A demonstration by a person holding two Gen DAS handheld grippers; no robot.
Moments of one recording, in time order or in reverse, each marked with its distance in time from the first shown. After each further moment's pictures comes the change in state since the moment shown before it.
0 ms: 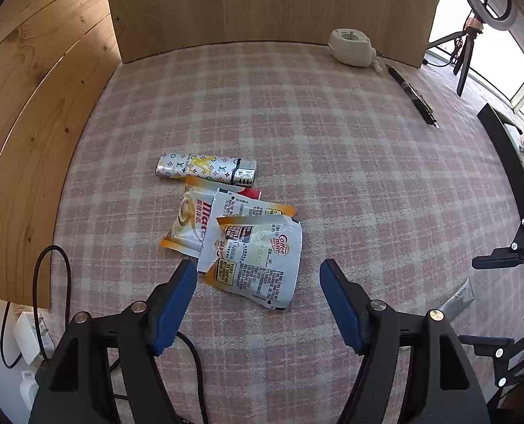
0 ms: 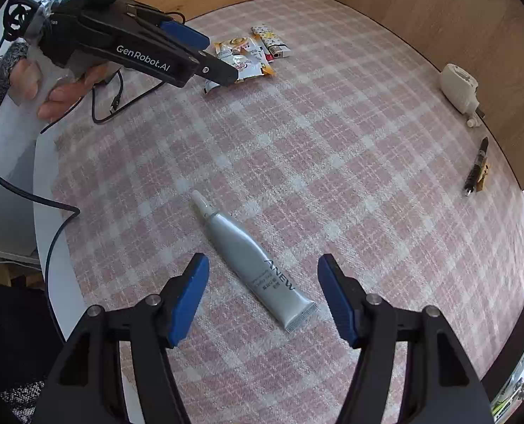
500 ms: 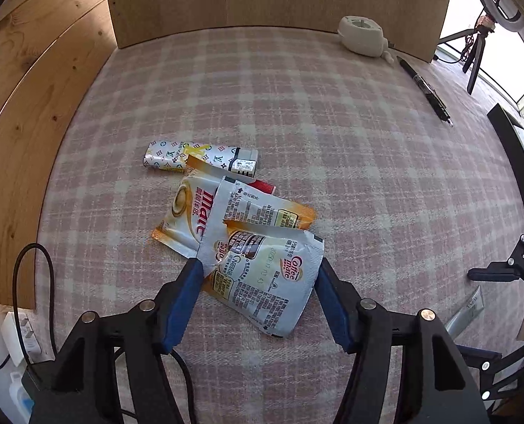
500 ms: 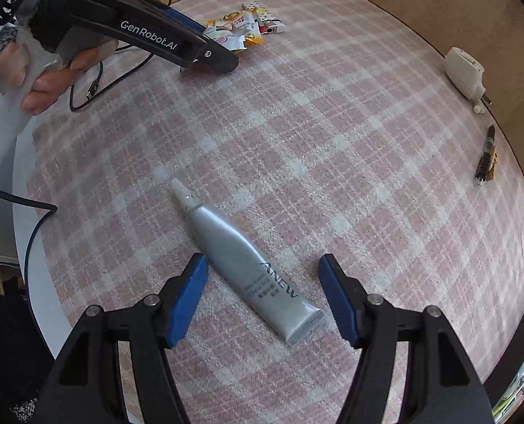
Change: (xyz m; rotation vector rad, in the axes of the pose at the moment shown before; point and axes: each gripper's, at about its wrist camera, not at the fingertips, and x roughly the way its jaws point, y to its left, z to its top) left arm 0.023 0.000 0.003 -0.017 0.026 0.004; right arm 0.022 -0.004 0.002 0.025 0.030 -0.027
